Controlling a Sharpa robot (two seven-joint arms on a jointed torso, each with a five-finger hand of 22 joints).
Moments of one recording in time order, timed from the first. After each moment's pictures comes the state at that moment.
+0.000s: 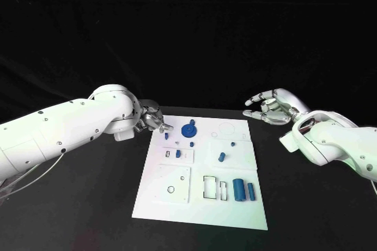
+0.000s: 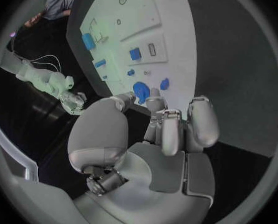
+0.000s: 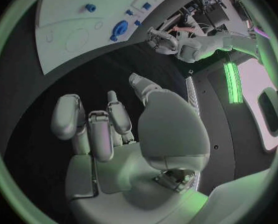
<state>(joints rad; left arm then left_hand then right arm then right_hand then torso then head) 1.32 -0.74 0.07 1.38 -1.14 0.26 -0.53 0.99 -0.18 0.48 0.29 0.18 0.79 0.07 0.73 0.67 1.23 -0.01 1.16 0.81 1.47 -0.08 1.54 1.31 0.08 1.43 0.01 1.35 1.13 1.32 -0.95 -0.13 1.51 -0.83 -0.51 0.16 1.21 -0.19 0.36 0.12 0.19 0.85 0.17 0.24 0.38 1.34 0.08 1.29 1.25 1.47 0.01 1.49 1.31 0.08 1.31 0.11 1.24 1.25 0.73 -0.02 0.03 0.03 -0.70</state>
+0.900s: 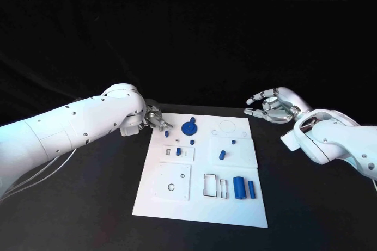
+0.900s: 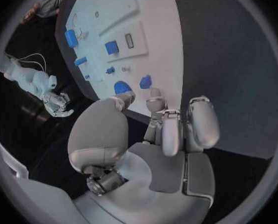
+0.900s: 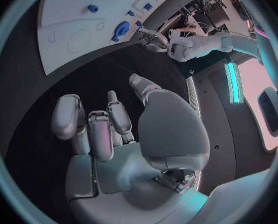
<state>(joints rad) 1.33 -0.60 0.02 1.15 -1.17 0.30 -0.53 0.99 -0.18 0.45 0.29 0.18 0.80 0.07 0.71 0.64 1.22 -0.01 1.16 0.82 1.47 -0.07 1.54 1.31 0.08 1.44 0.02 1.35 1.14 1.32 -0.96 -0.13 1.51 -0.83 -0.51 0.15 1.20 -0.19 0.36 0.12 0.19 0.85 0.17 0.24 0.38 1.34 0.08 1.29 1.25 1.47 0.01 1.49 1.31 0.08 1.31 0.11 1.24 1.25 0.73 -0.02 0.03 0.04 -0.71</state>
